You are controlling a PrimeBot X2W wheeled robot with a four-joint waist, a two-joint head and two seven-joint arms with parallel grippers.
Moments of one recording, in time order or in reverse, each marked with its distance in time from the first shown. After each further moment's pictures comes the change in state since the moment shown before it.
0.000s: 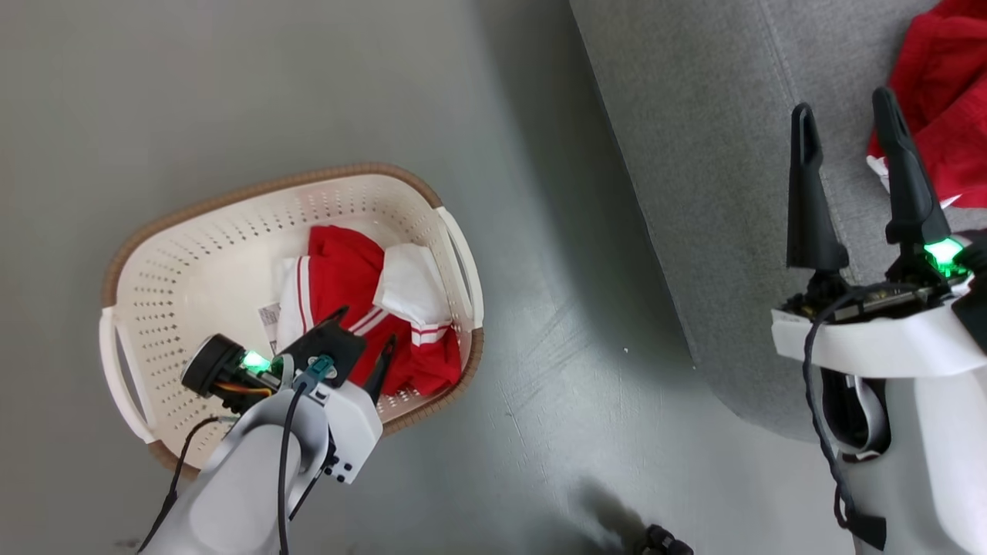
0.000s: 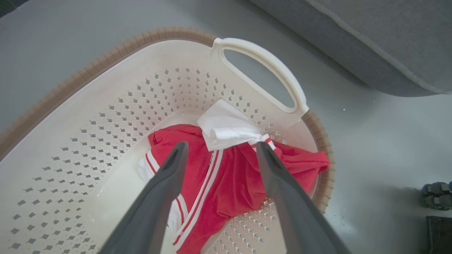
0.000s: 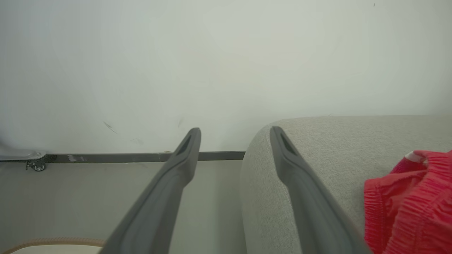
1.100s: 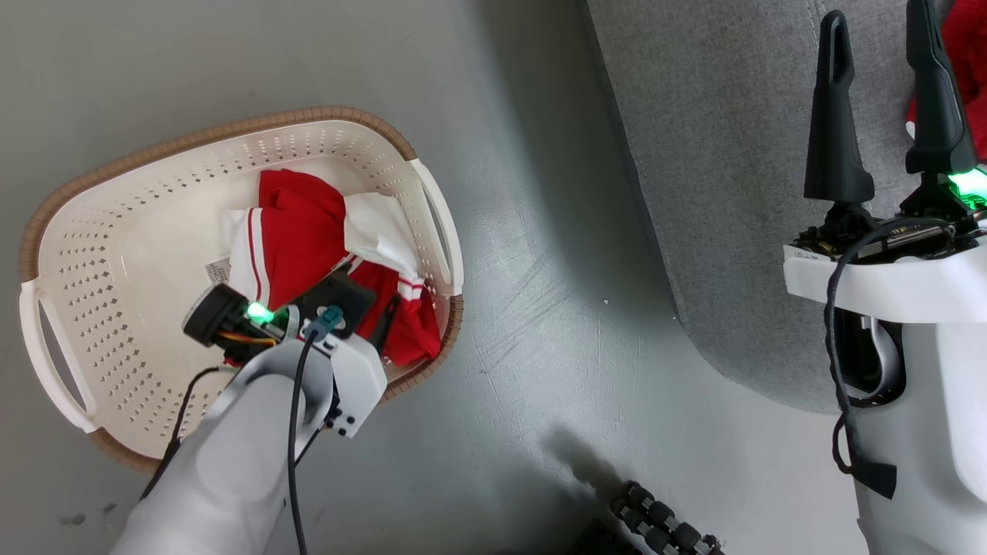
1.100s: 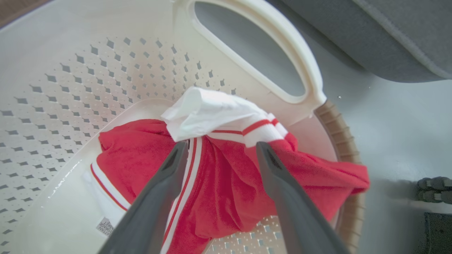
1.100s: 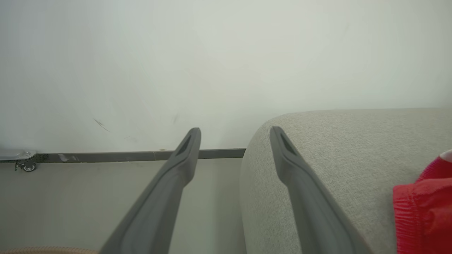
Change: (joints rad) left arm -0.130 -0.024 -0.029 0.102 0.018 -0.028 0.018; right arm -0.134 0.000 0.010 0.004 0.069 0.000 0.000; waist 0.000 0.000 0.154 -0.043
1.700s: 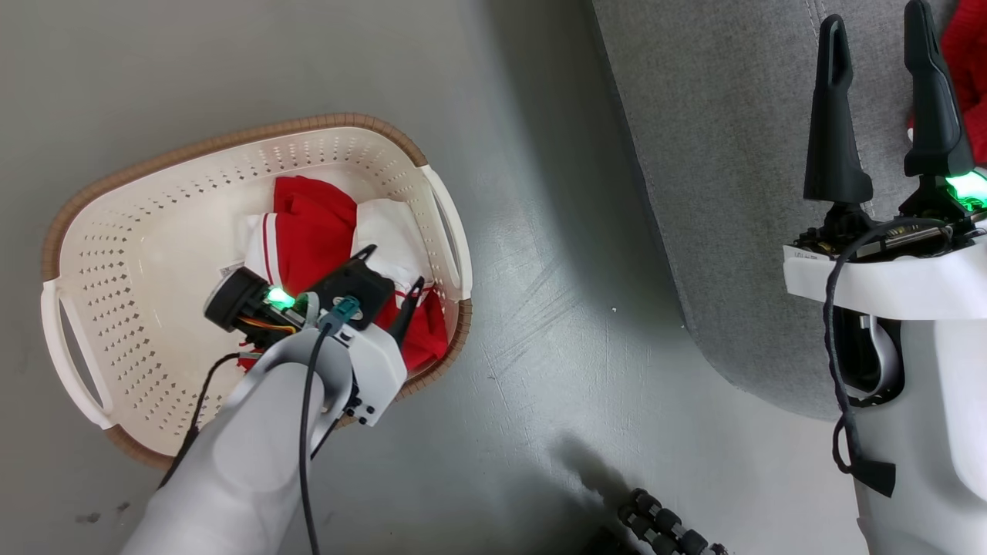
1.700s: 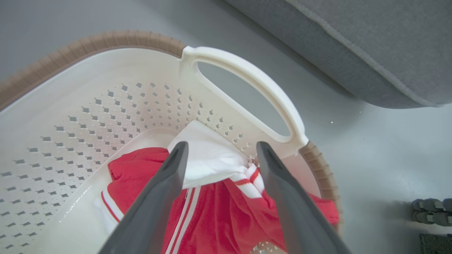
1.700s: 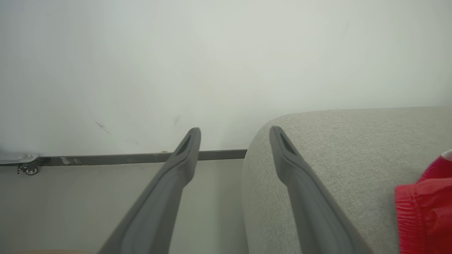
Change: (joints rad) left arm -0.031 -0.027 -0.006 -0.008 -0.010 -0.017 -0.039; right arm -0.002 0.000 -0.007 0.021 -0.001 0.000 0.000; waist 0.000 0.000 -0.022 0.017
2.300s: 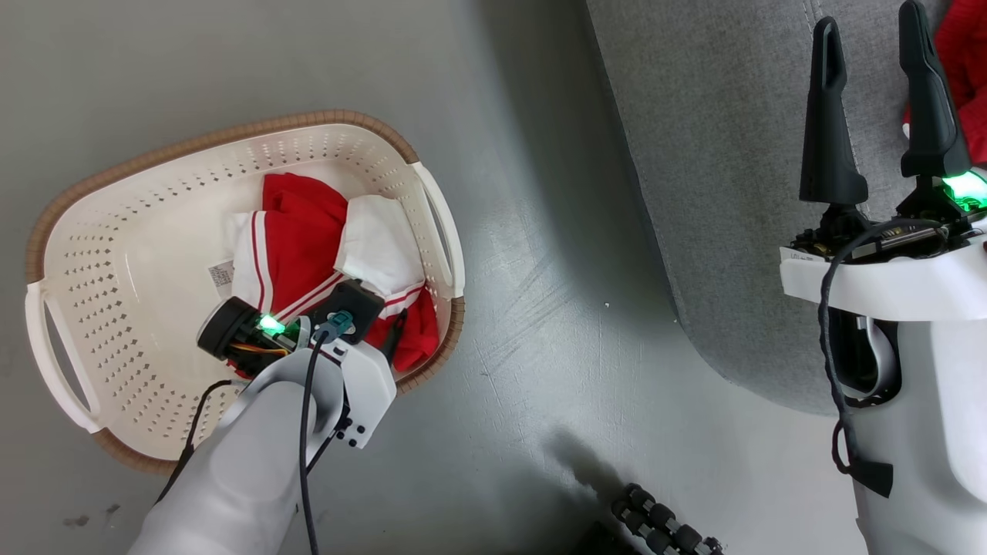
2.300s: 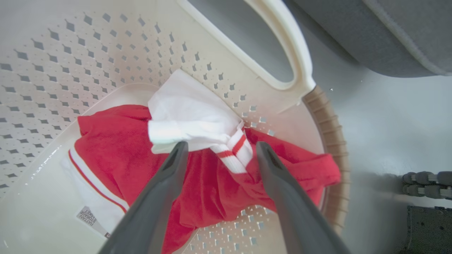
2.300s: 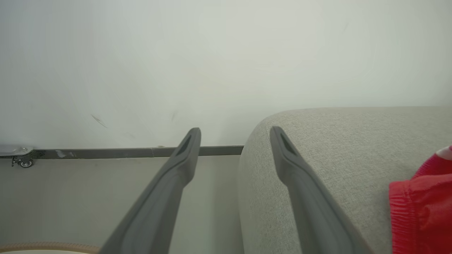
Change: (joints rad) left arm 0.009 -0.012 -0.009 0.088 -0.026 -0.009 0.041; right arm 0.000 0.000 0.004 0.002 -0.016 0.000 0.000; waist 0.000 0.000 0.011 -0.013
